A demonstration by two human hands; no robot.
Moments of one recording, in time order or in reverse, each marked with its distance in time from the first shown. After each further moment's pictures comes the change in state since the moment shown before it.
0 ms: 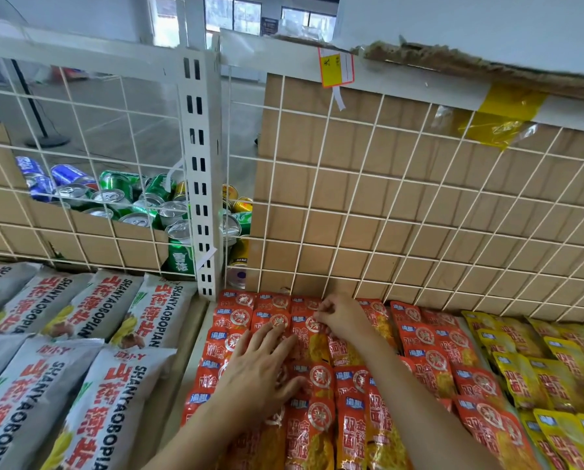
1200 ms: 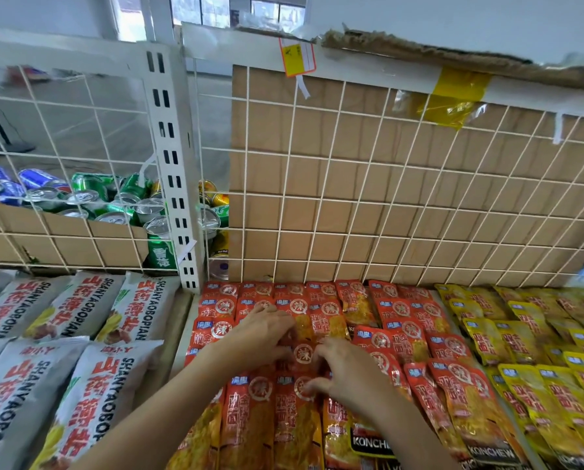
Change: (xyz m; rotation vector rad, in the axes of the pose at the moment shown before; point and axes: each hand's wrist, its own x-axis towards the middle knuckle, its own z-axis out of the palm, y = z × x) left_hand 0.037 0.008 -0.023 0.004 -0.096 0.331; right_hand -0.129 -0.004 -0.011 -0.320 -0.187 -0.175
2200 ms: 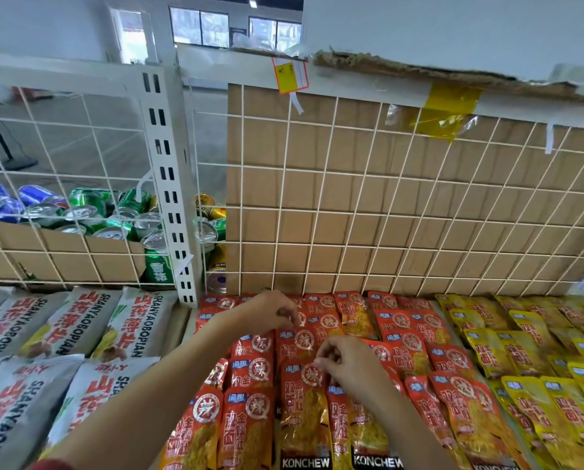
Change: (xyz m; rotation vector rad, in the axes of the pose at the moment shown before) left_hand 0.054 -0.035 -0.016 -0.312 -0.084 -0.039; right_hand 0.024 0.020 -0.001 0.328 0.155 0.110
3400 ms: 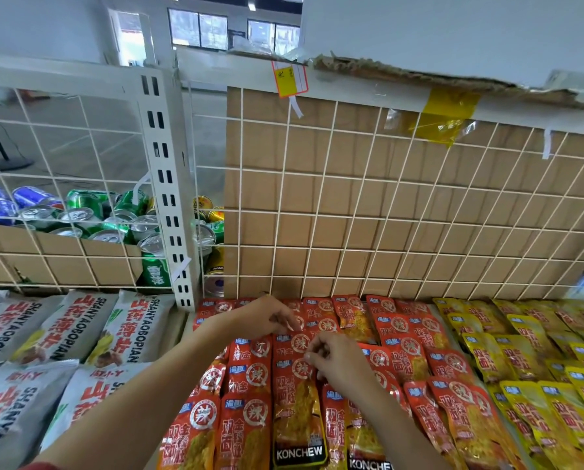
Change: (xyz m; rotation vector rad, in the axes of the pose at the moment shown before) left_hand 0.001 -0.011 0.000 -0.093 -0.050 0.059; right_hand 0.016 0.000 0.012 0.057 0.048 0.002
